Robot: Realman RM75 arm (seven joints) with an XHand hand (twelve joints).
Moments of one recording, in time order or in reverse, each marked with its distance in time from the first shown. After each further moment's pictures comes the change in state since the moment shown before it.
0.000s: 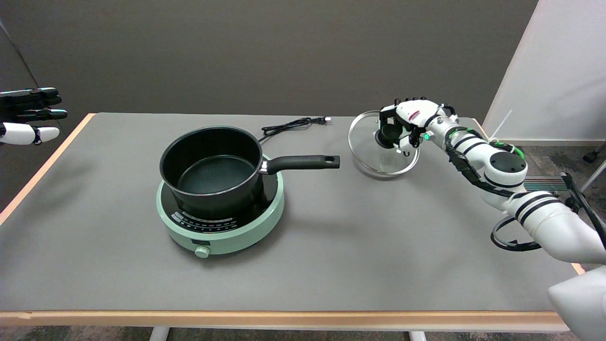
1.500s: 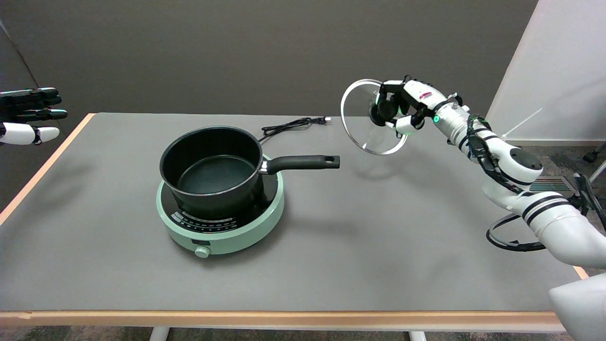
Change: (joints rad) arm -0.036 -0.007 0.111 0.067 0.302 0.068 0.042
